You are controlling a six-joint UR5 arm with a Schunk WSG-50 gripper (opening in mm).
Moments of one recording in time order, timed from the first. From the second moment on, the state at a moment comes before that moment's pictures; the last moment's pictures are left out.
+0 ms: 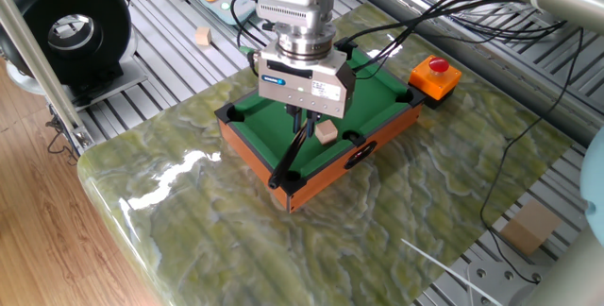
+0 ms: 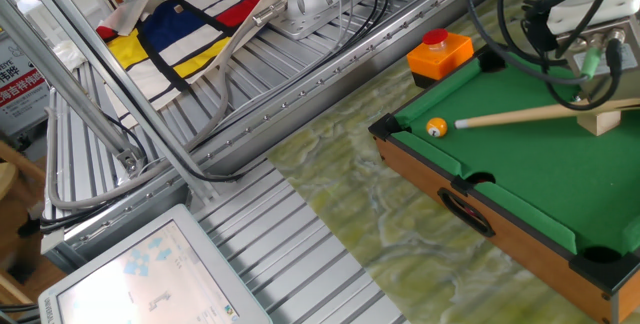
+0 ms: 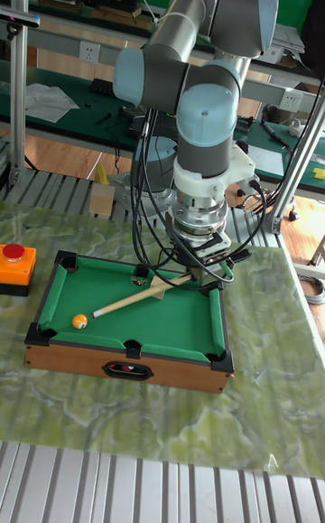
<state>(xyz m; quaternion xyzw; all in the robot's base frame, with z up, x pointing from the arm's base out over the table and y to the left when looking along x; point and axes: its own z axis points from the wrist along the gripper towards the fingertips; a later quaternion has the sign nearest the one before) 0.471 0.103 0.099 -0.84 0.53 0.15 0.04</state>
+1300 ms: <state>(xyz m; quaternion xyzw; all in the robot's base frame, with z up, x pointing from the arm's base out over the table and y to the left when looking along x) 0.466 0.110 0.100 -0.83 0.53 0.15 0.04</state>
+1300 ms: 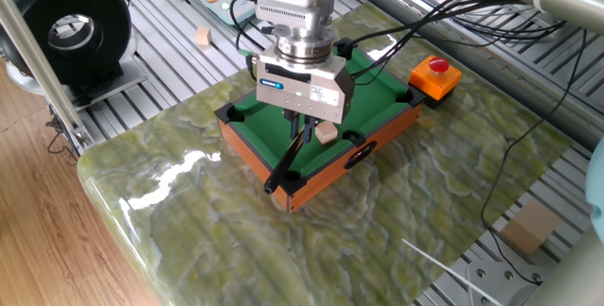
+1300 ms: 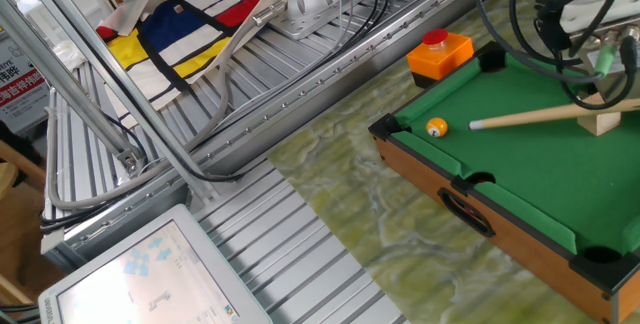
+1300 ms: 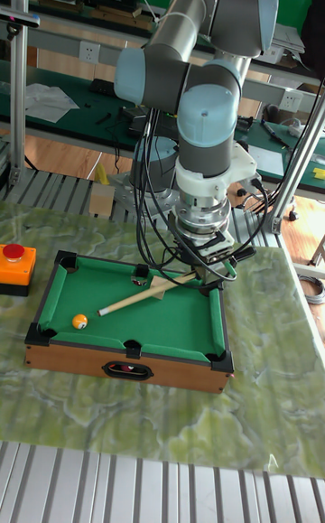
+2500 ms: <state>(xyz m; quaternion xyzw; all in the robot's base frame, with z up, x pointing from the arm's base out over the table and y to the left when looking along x) 0.492 0.067 0.100 -0.86 0.51 0.09 0.00</state>
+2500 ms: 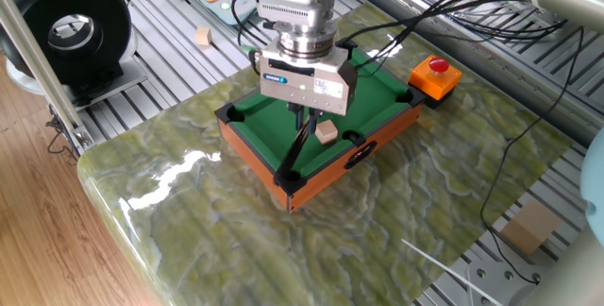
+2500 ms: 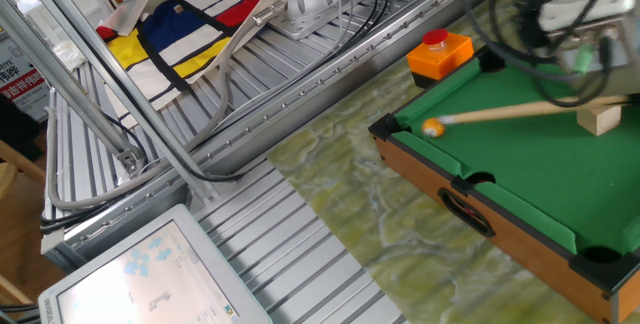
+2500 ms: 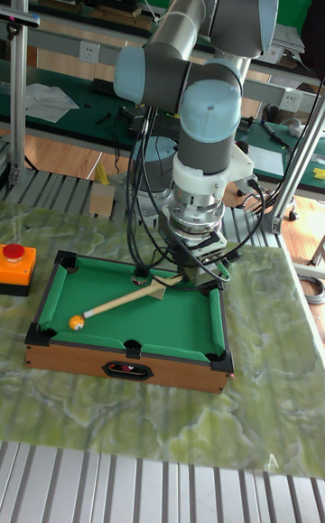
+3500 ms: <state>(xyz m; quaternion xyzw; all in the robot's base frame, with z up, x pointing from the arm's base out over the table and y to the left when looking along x) 0.490 0.081 0.106 -0.83 0.54 0.13 0.00</state>
